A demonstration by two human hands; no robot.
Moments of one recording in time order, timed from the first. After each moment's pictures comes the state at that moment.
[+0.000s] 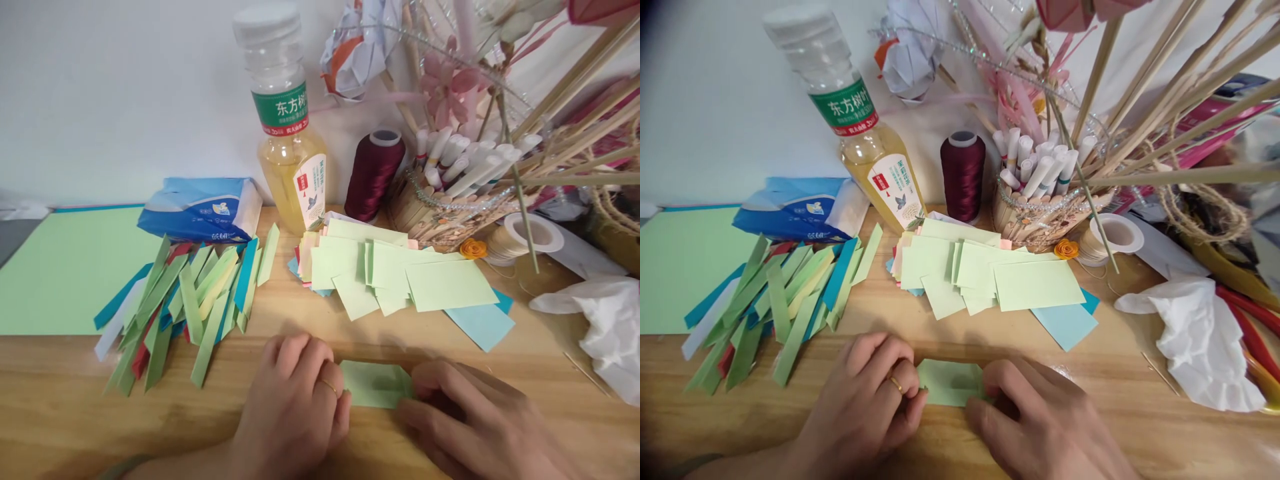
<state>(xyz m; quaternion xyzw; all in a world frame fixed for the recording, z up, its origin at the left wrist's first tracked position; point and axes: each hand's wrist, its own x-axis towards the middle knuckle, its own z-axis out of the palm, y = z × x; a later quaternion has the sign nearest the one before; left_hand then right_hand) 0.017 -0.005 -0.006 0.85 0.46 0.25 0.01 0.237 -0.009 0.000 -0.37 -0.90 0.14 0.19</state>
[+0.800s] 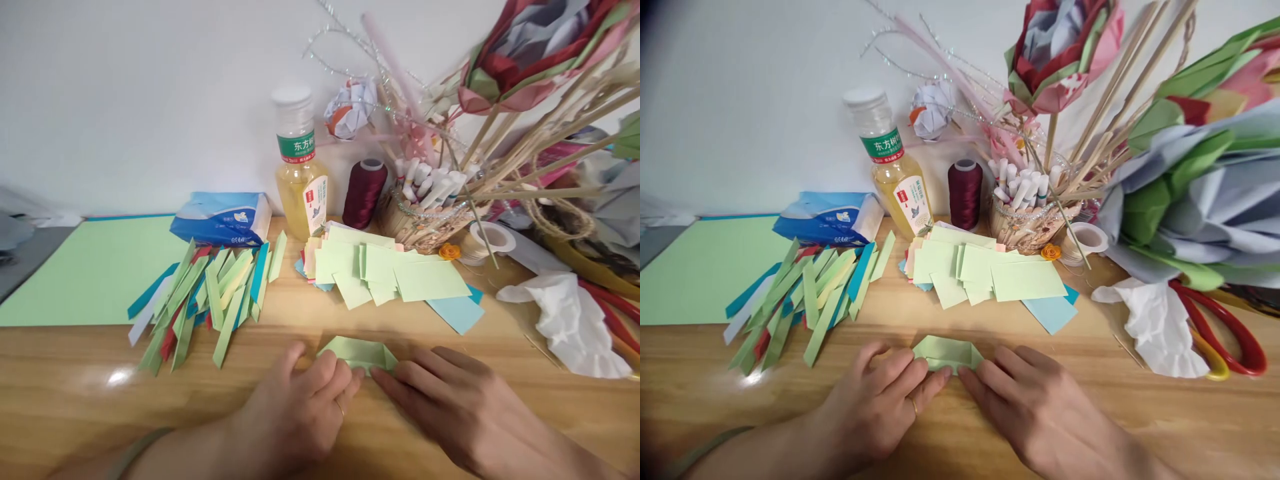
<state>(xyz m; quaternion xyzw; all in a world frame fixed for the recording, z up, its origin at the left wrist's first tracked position) 0.005 -0.021 -0.007 0.92 0.31 0.20 -0.13 0.235 -0.005 0.012 -0.25 -0.95 0.05 0.15</state>
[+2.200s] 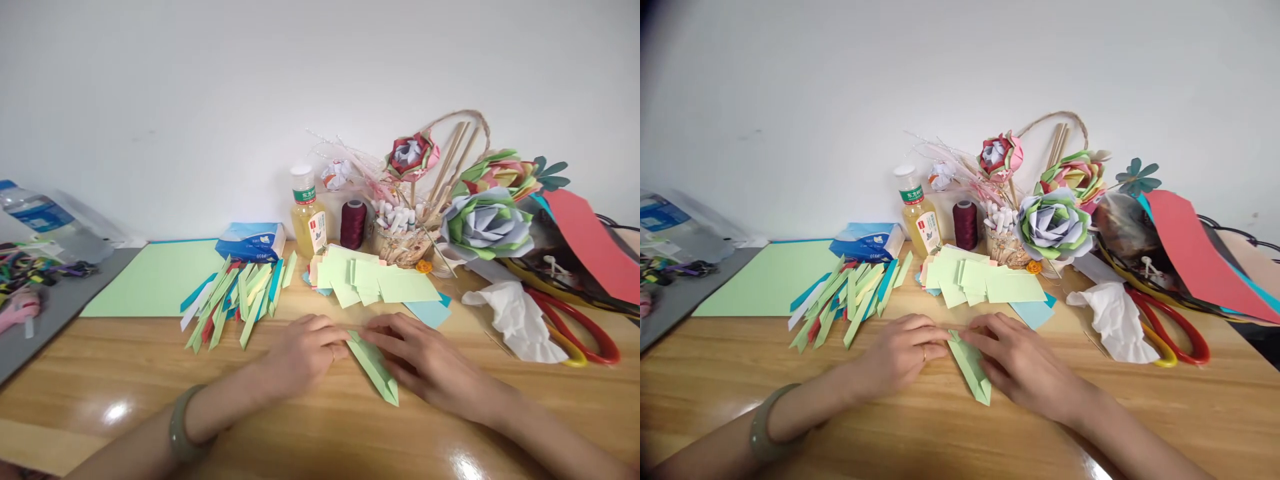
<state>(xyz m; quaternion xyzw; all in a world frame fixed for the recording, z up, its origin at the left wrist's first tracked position) 0.003 -0.001 0.004 0.94 0.27 0.22 0.01 0.243 0.006 0.020 -0.30 -0.92 0.18 0.16</state>
